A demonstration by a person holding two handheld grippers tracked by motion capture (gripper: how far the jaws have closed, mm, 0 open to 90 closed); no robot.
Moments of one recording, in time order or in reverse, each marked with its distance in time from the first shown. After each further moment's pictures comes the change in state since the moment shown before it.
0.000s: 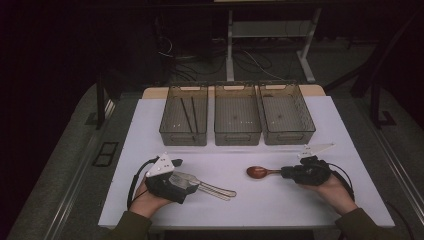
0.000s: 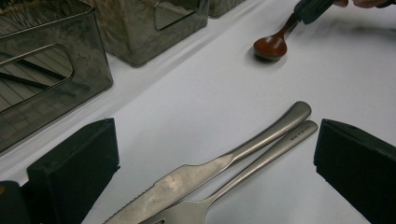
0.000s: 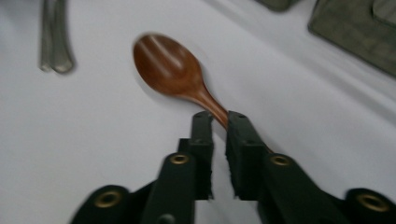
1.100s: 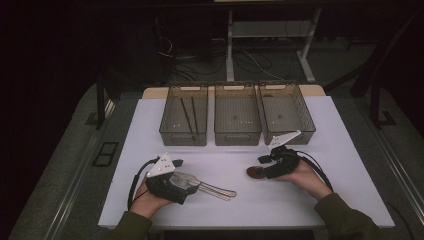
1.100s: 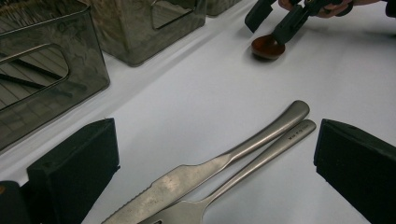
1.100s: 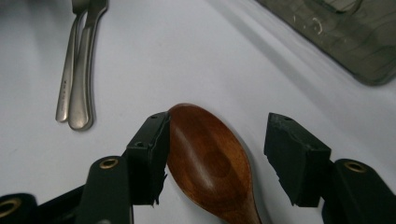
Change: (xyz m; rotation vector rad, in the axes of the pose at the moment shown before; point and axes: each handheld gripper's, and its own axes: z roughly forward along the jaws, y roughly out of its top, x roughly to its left) left arm -0.001 0.000 0.001 0.001 -0.007 -0.003; right arm 0.009 0.048 0.061 0.040 0.140 -0.085
